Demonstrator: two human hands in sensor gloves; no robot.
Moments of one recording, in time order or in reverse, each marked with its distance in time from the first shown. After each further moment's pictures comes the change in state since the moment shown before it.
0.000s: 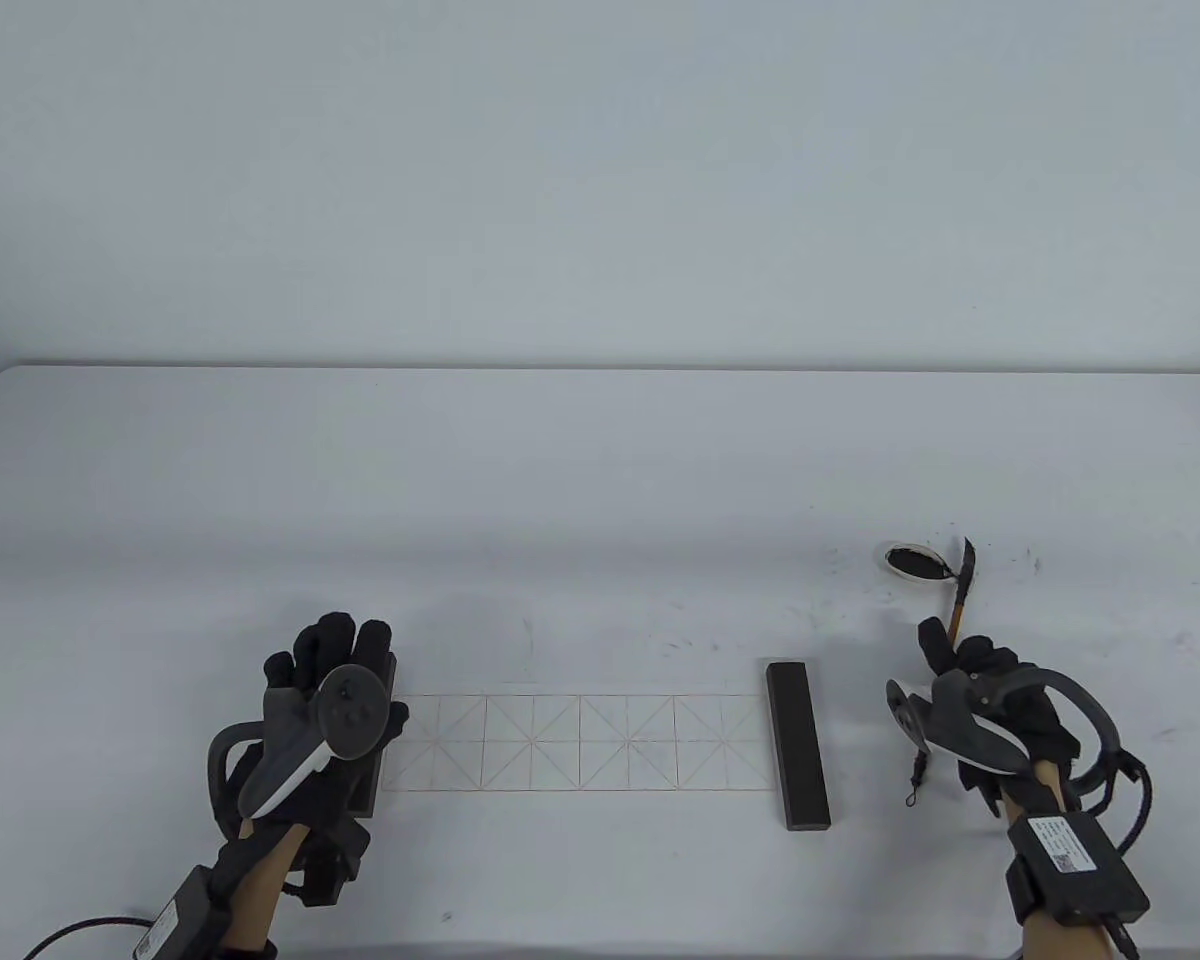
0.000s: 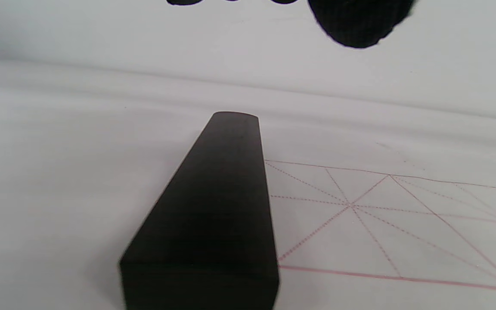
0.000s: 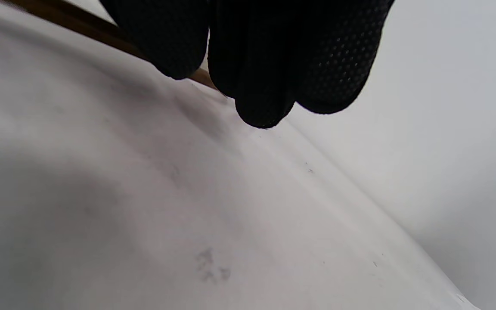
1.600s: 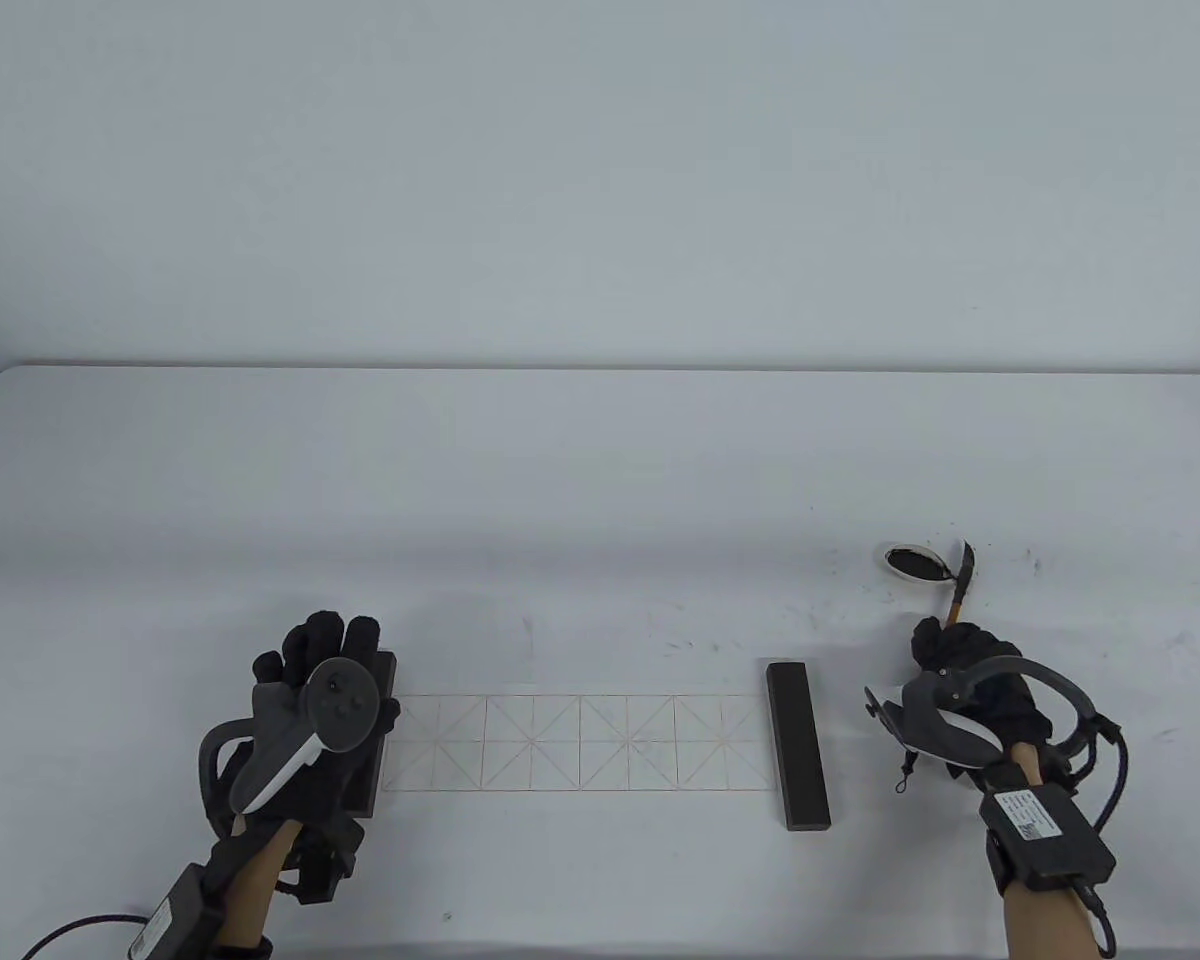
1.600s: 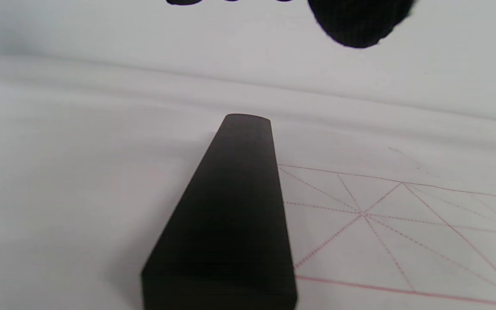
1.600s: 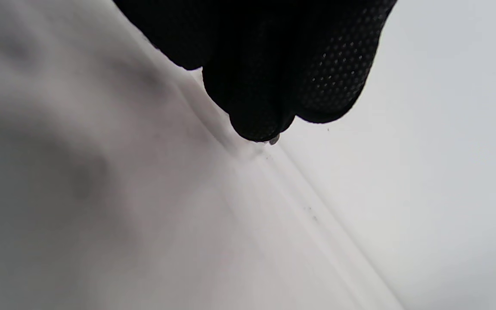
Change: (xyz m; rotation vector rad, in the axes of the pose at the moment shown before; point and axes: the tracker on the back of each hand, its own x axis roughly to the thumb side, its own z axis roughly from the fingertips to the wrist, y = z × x) left_hand -0.006 0.005 -0.001 -0.013 0.033 0.019; right_hand 0.010 -0.005 -0.016 -0.184 -0.029 0.160
